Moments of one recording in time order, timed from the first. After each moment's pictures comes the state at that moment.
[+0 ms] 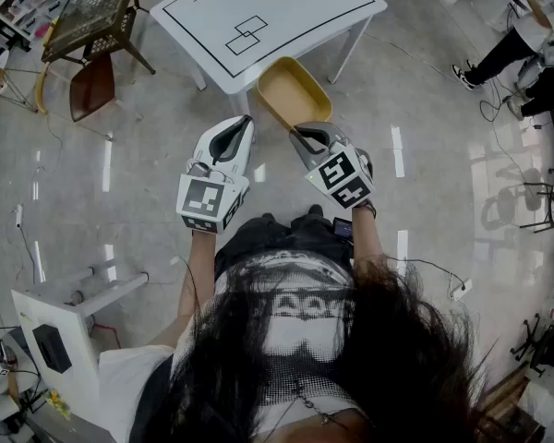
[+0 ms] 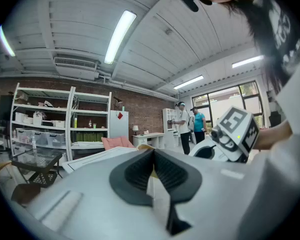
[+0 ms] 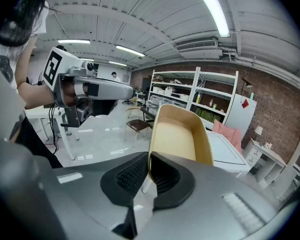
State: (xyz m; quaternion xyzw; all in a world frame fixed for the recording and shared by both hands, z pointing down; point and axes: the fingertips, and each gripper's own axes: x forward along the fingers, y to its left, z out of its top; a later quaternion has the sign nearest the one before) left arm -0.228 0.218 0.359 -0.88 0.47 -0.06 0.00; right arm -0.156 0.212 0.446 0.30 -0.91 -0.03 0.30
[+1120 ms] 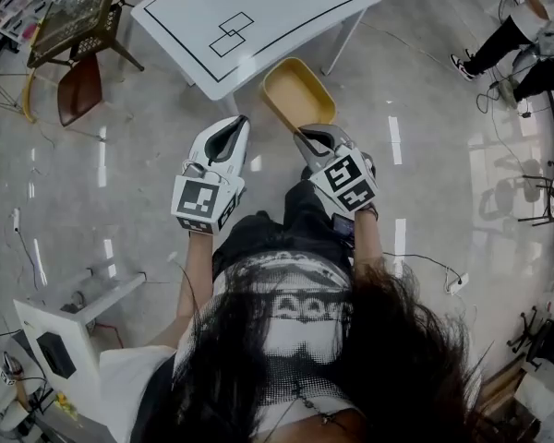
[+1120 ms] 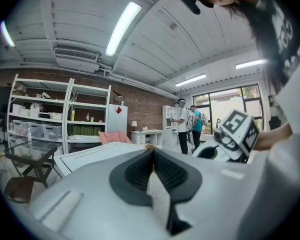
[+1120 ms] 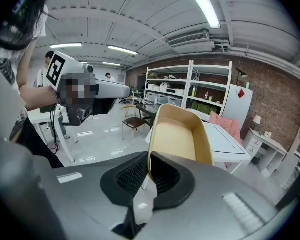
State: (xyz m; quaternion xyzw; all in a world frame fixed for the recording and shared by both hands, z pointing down) left arm -0.199 0.157 0.387 -0.88 0.46 -0.07 -0.03; right arm -0.109 0.162 0.476 0.32 -0.90 0.02 0.30
